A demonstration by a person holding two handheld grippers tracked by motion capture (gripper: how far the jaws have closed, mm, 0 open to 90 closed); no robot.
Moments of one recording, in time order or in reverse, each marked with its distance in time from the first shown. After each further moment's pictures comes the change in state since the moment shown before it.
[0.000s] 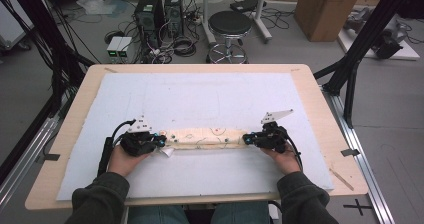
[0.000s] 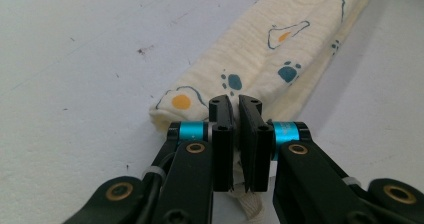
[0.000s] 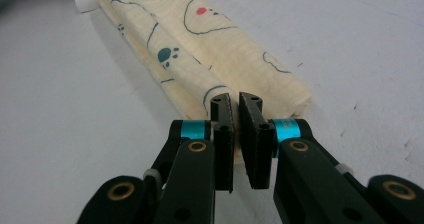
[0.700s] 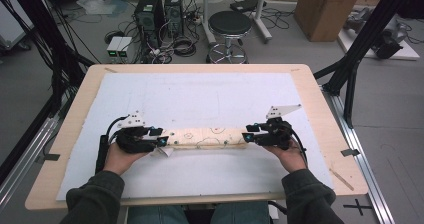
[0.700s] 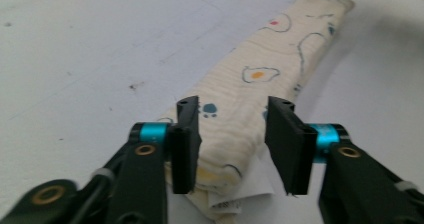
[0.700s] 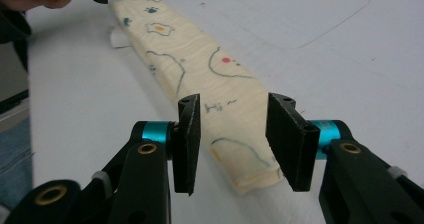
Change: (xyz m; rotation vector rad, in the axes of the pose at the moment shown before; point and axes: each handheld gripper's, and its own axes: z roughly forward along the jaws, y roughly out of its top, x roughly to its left) left arm 0.003 0.012 -0.010 -0.082 -0.036 -0.072; right arm 0.011 0.024 -0.019 -0.078 0.011 -0.032
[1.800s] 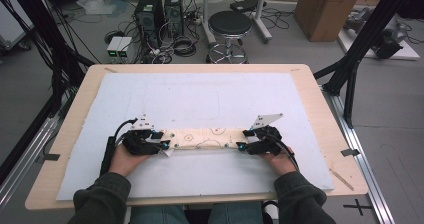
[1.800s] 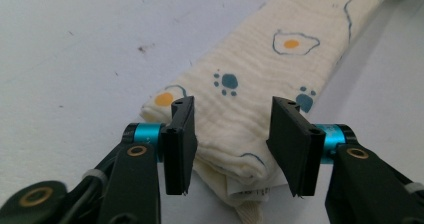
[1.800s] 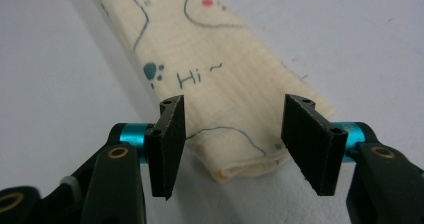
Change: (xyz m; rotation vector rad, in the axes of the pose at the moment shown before) left arm 0.003 -0.007 0.010 0.073 0.045 0.006; right arm 0.002 -0.020 0.030 0.097 -0.091 -0.093
